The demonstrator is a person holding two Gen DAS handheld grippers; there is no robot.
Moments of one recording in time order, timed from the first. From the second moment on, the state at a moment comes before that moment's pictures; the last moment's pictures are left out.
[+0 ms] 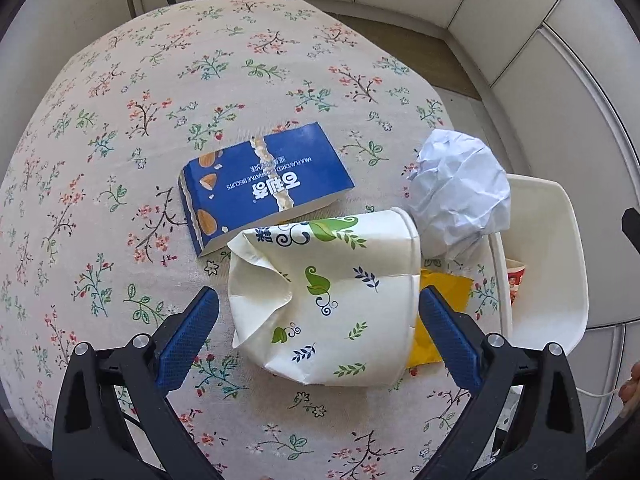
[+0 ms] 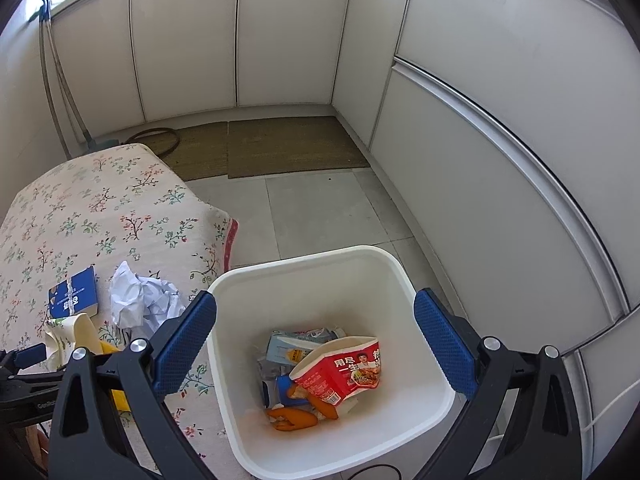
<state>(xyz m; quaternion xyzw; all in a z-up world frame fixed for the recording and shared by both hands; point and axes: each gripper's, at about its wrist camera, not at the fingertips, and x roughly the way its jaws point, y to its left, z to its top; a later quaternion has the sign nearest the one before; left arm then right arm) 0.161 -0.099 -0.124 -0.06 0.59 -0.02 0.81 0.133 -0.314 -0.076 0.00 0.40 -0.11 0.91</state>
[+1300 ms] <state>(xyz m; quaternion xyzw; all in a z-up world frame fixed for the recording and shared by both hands) 0.127 0.099 -0.059 -0.22 0.50 0.01 0.84 0.218 -0.198 -0.131 0.09 0.51 0.02 0.85</state>
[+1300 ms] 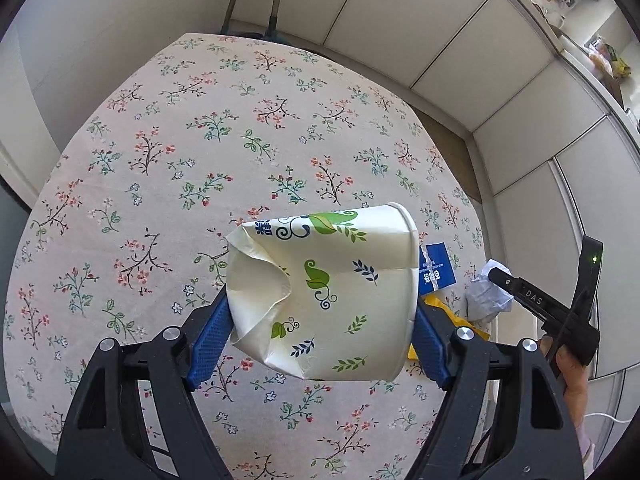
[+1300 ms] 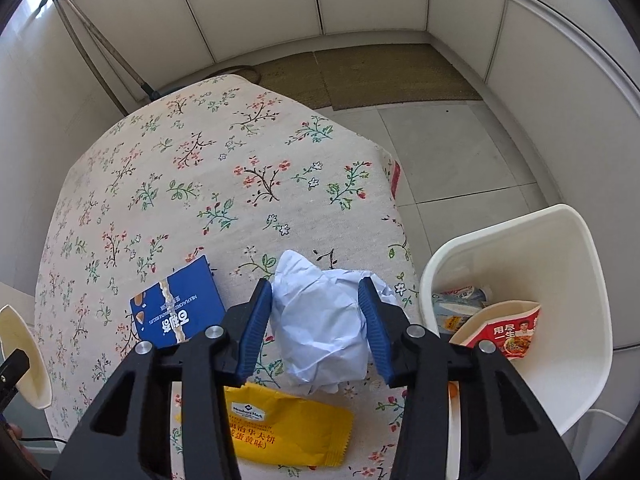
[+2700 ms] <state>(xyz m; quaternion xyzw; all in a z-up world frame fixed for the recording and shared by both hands) 0.140 0.020 -0.060 -0.16 0.50 -0.03 0.85 0.140 -0.341 -0.057 0.12 0.40 -0.11 0.90</state>
